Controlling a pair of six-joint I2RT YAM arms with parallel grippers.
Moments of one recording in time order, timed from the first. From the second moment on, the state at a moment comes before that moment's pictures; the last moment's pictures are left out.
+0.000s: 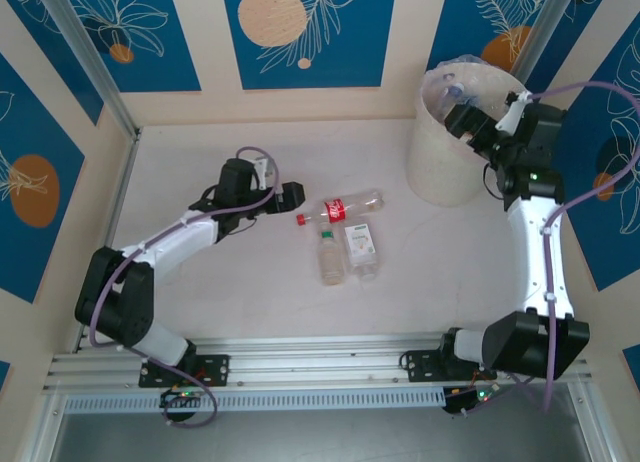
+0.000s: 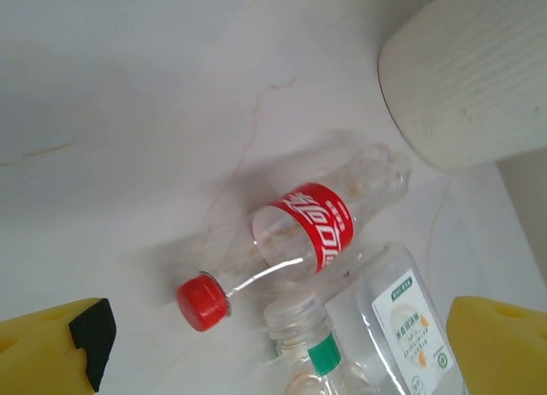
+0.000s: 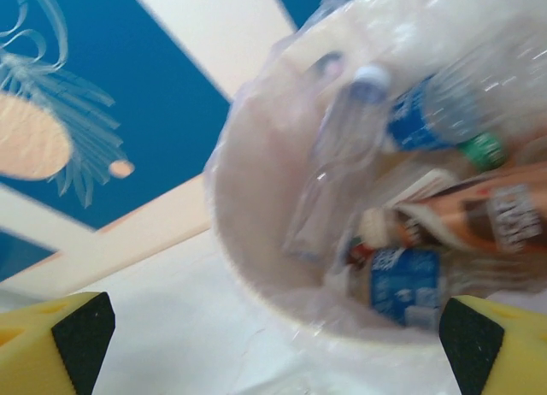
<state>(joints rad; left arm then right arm) -0.46 1.54 1.01 -0.09 0.30 -0.50 -0.19 1.25 1.34 -0.43 -0.44 0.50</state>
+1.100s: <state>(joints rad) -0.54 1.69 1.06 -0.31 0.05 -0.46 0.58 1.65 1.07 -0.72 0.01 0.57</state>
